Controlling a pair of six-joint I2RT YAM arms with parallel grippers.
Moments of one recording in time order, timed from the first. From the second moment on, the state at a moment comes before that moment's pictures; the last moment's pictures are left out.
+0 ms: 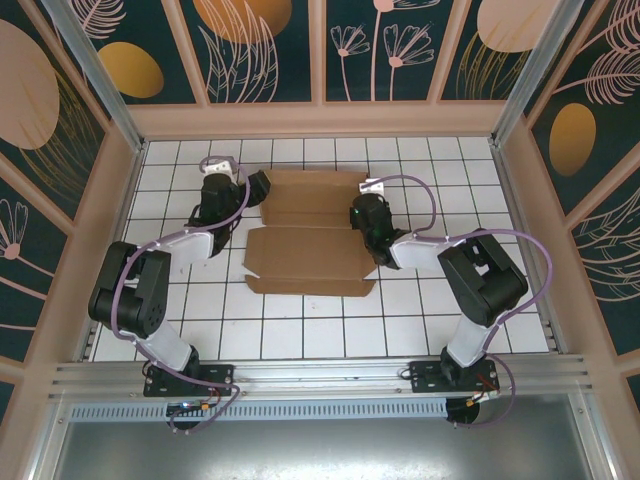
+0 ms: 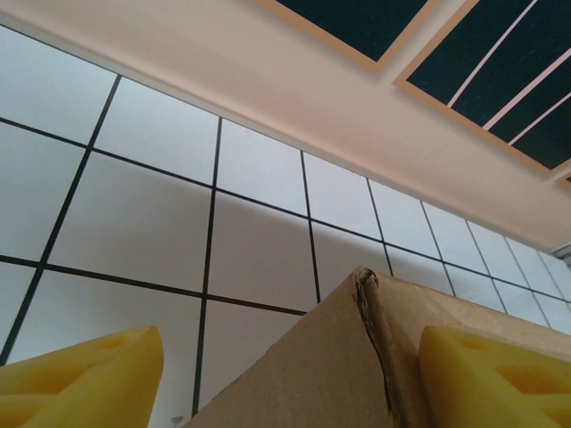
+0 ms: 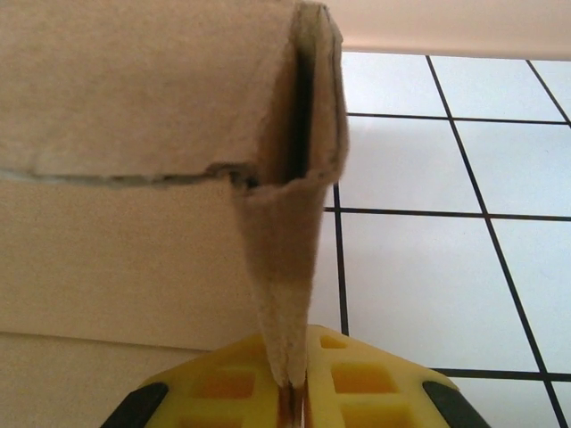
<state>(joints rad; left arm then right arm) -0.26 1.66 0.83 0.49 0.04 -0.61 0.62 1.74 0.84 0.38 0.48 0.23</state>
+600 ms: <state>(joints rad) -0.26 1.66 0.83 0.49 0.04 -0.63 0.56 1.35 0.62 0.51 0.17 0.17</state>
